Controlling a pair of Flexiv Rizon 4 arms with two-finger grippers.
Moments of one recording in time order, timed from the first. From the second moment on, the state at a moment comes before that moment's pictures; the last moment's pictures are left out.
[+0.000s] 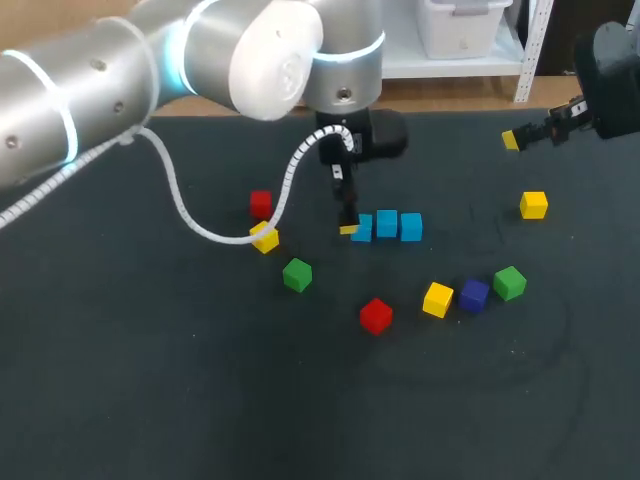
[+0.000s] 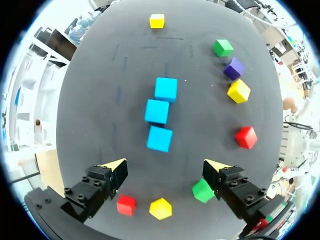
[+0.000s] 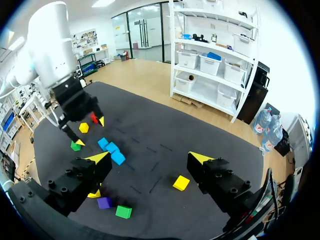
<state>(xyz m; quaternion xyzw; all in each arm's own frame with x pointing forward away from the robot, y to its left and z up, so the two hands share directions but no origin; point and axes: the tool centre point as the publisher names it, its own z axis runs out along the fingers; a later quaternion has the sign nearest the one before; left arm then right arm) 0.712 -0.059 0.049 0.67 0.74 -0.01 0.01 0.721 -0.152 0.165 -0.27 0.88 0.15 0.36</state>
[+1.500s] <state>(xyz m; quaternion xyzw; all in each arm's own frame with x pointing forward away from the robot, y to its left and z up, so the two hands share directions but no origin) 0.620 0.007 0.008 0.48 0.88 -0.01 -0.02 0.721 -0.152 0.165 -0.27 0.88 0.15 0.36</state>
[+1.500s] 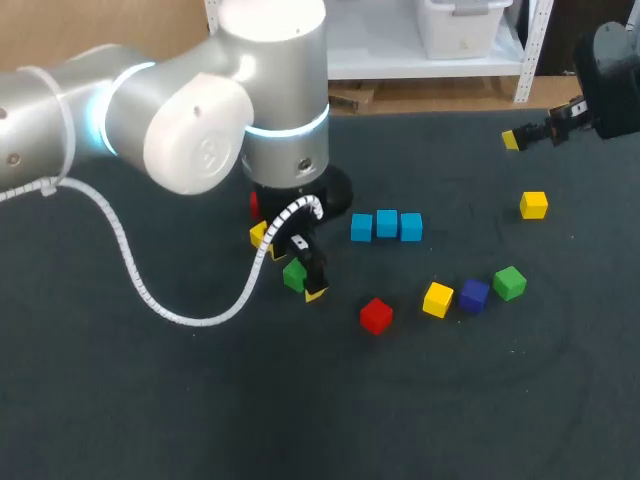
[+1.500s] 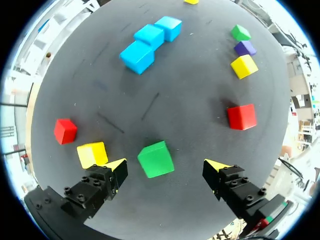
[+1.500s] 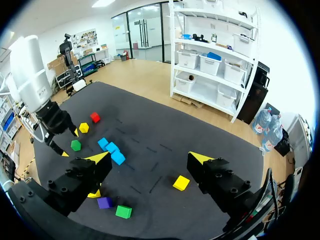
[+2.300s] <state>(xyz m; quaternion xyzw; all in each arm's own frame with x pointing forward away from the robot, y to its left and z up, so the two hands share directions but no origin) 0.633 0.004 -0.008 0.48 0.87 -0.01 -0.01 0.721 -0.152 0.165 -0.27 0.88 0.15 0.36</state>
